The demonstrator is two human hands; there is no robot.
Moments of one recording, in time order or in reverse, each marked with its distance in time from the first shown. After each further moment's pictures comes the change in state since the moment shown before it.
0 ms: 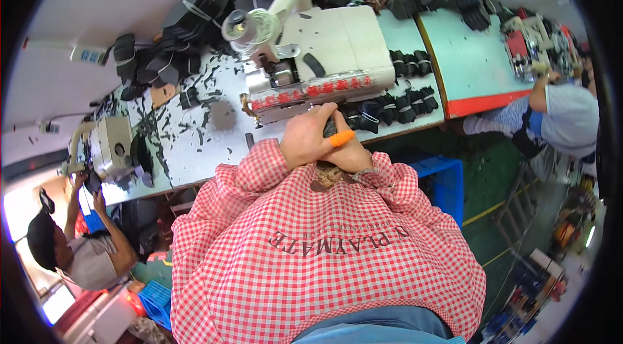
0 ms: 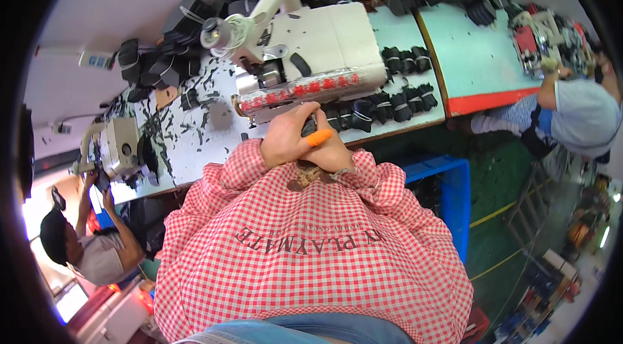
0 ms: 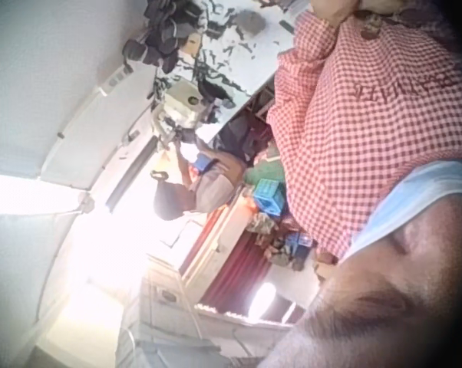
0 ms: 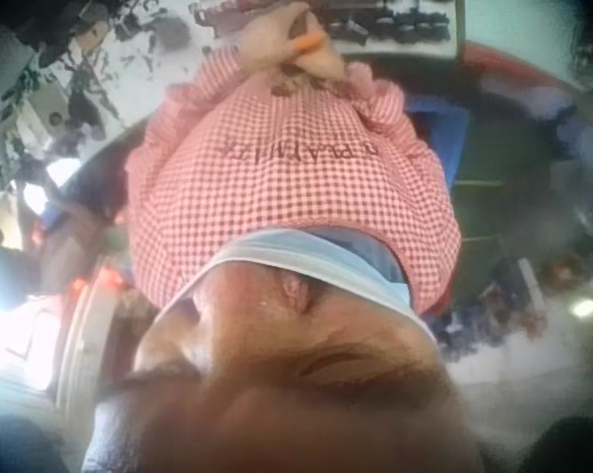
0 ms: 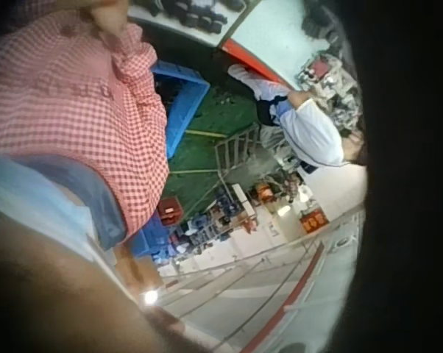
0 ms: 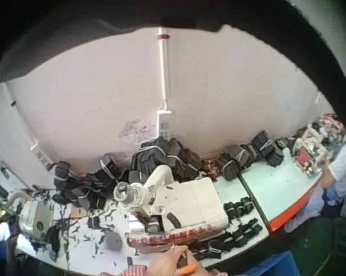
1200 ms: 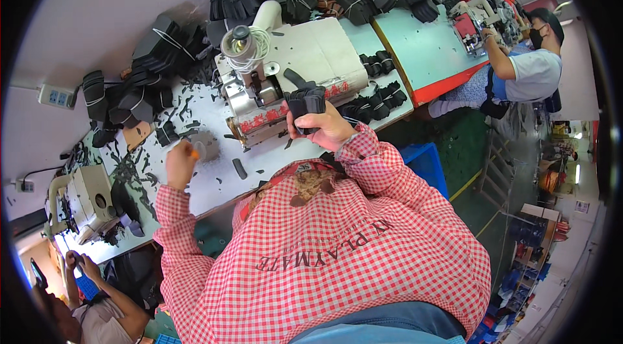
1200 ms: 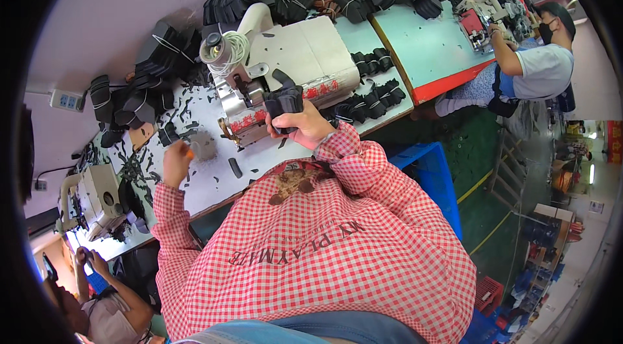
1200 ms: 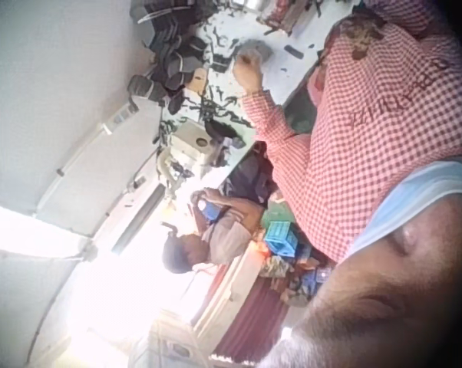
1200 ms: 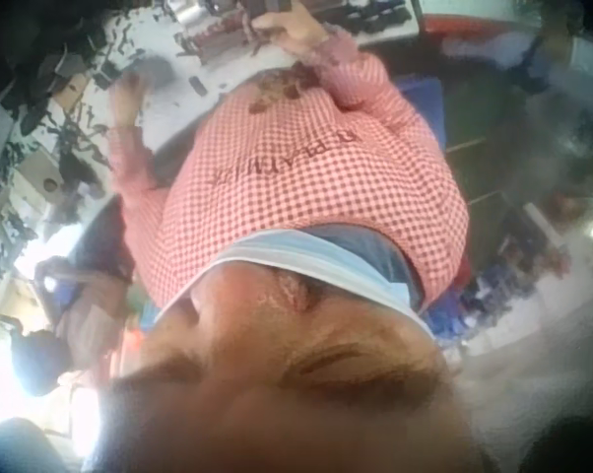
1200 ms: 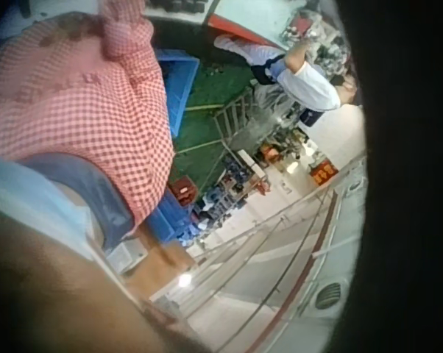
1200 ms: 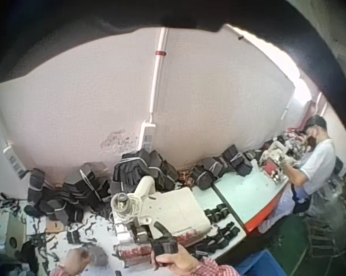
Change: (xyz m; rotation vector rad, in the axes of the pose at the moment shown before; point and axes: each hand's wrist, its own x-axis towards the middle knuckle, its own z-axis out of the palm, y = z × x) left_hand -0.099 -0.228 -0.136 0.189 0.092 -0.441; right_hand 0.050 -0.046 0.016 0.816 -0.148 0.134
